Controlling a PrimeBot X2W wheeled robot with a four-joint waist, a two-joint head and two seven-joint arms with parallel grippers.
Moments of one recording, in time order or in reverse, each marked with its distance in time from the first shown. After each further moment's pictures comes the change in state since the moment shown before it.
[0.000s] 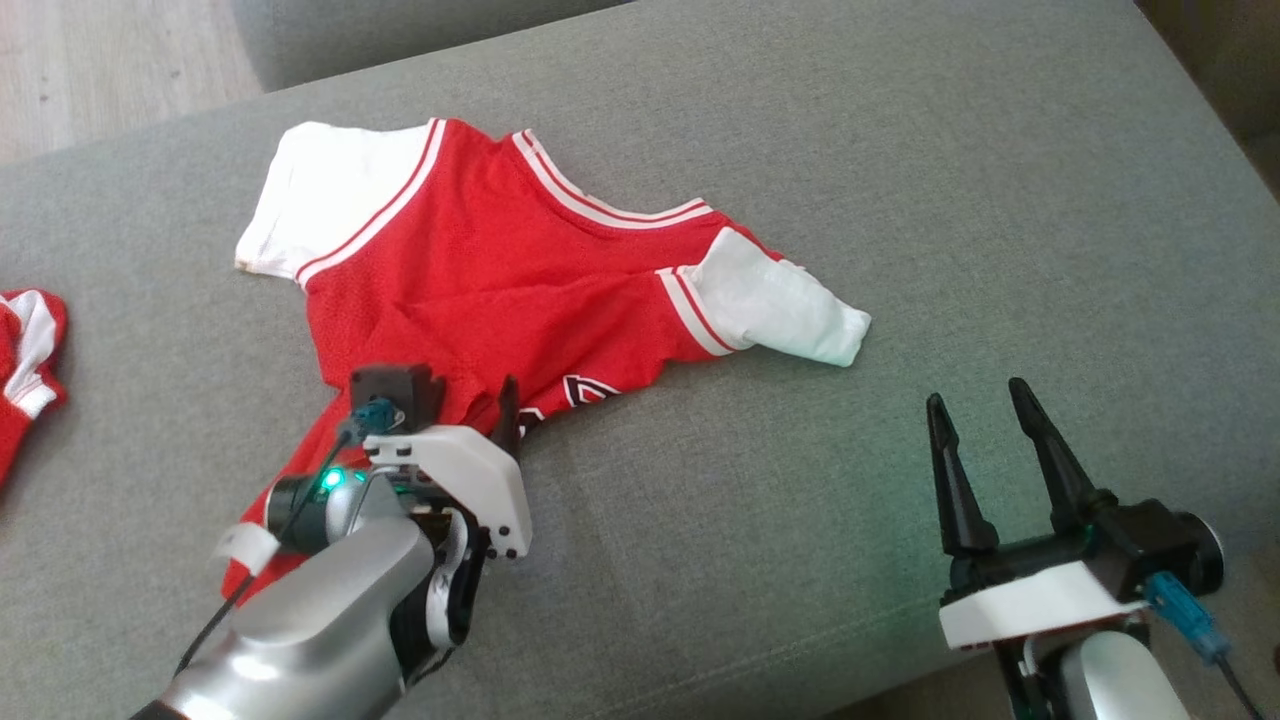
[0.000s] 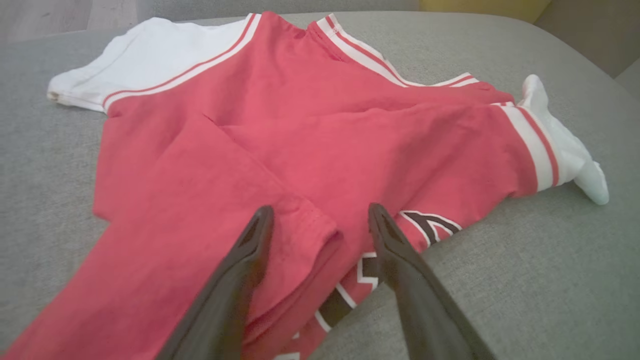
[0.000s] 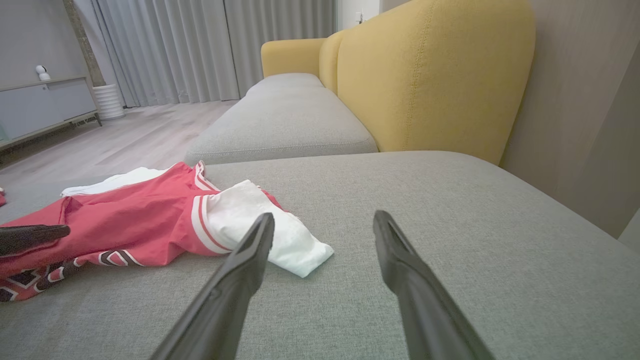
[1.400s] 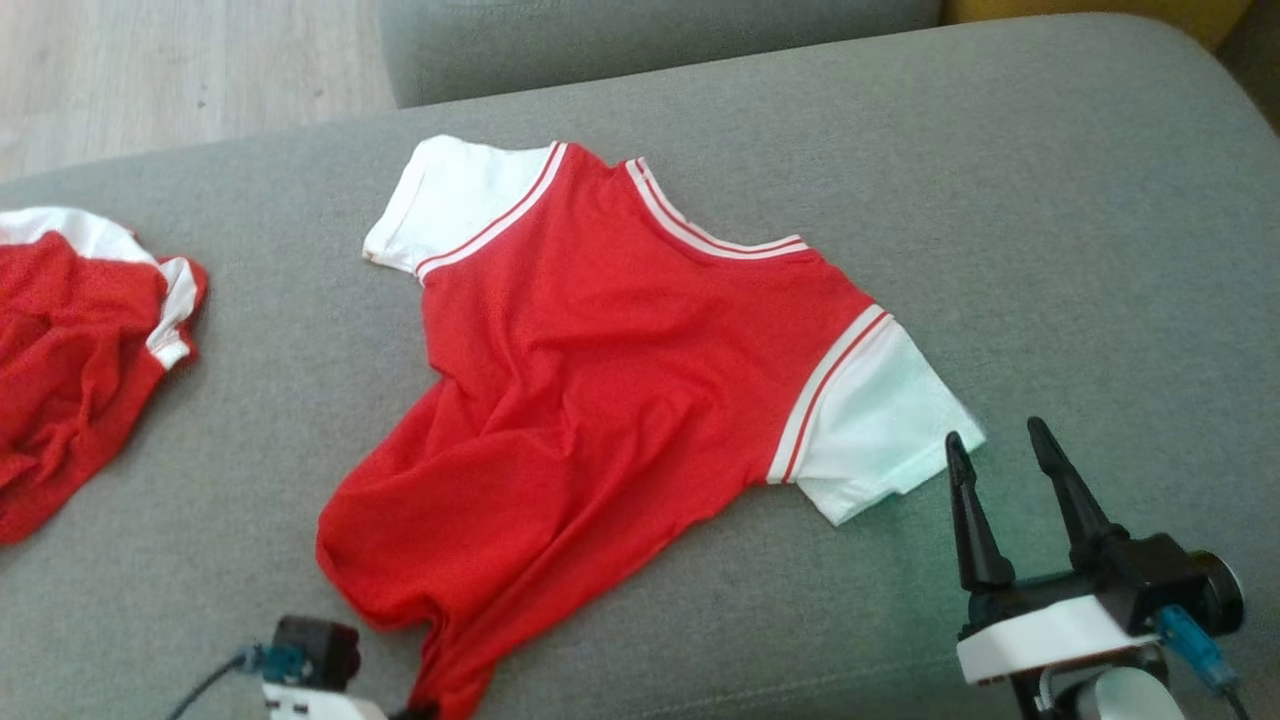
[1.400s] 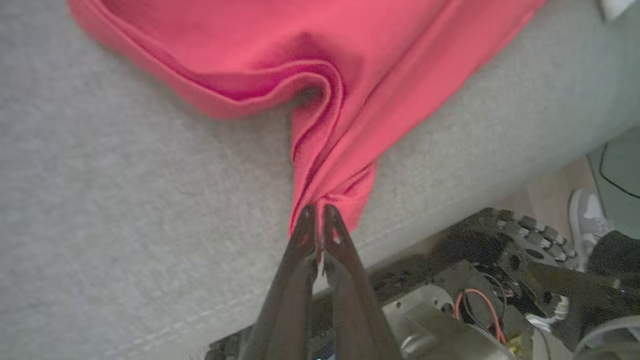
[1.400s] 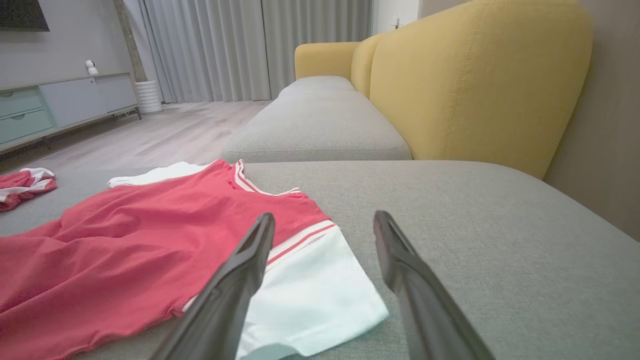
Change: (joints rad) left arm 0.331 0.445 -0.124 -0.483 -0.132 -0.074 0.201; right arm 0.060 0.000 -0.035 0.000 -0.025 0.000 0.000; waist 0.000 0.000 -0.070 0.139
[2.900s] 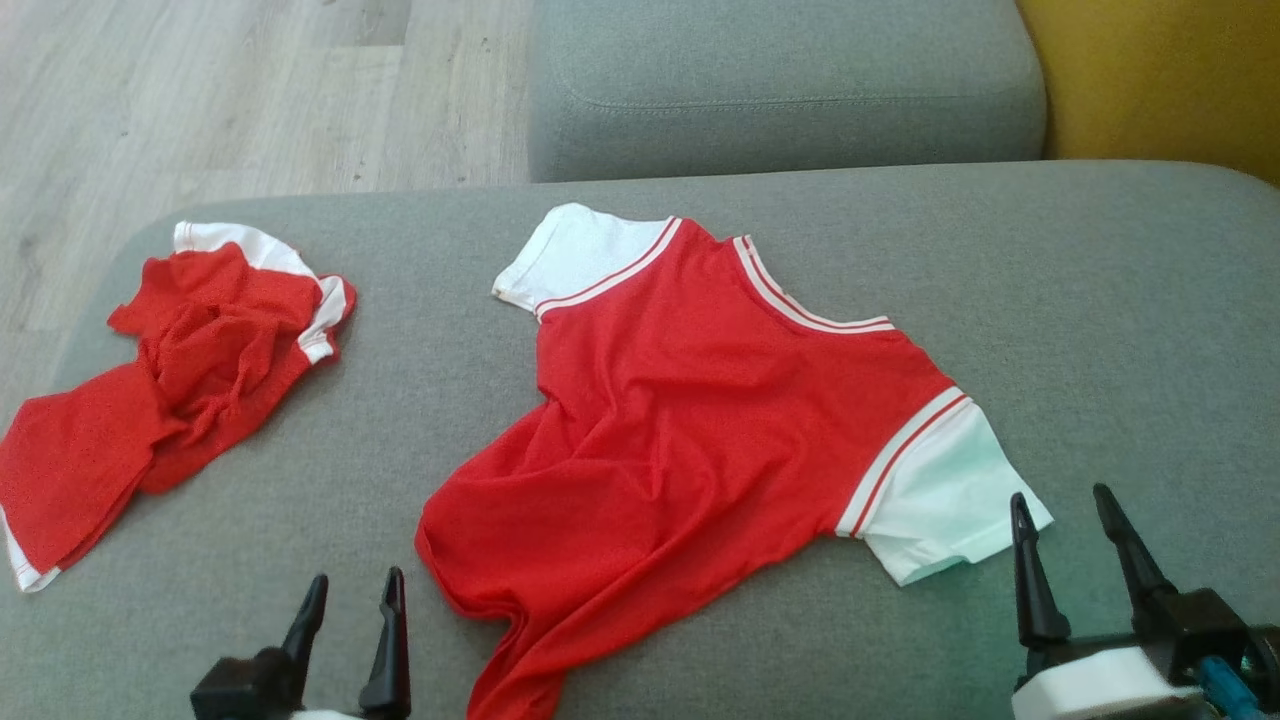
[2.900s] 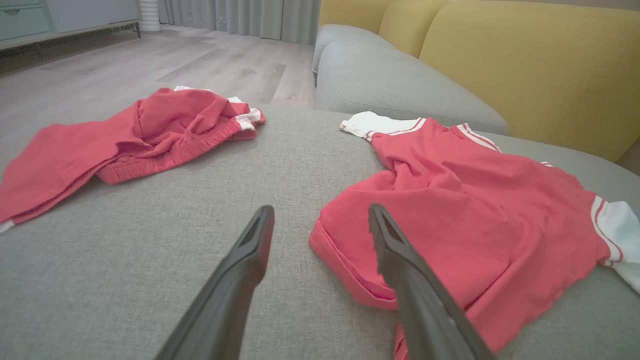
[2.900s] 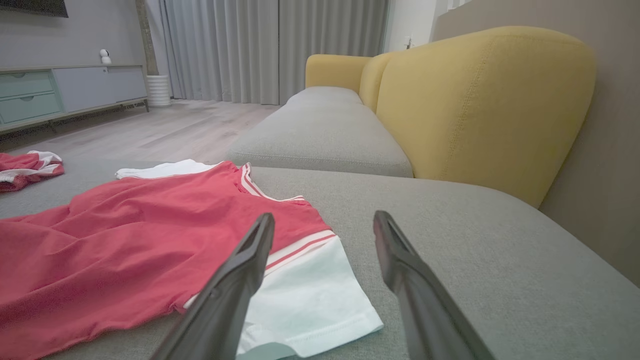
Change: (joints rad) left arm 0.471 -0.665 1.006 0.215 0.877 -0.342 -0.256; right arm 0.080 0.002 -0.124 0.033 -0.082 0.000 0.000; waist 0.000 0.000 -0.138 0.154
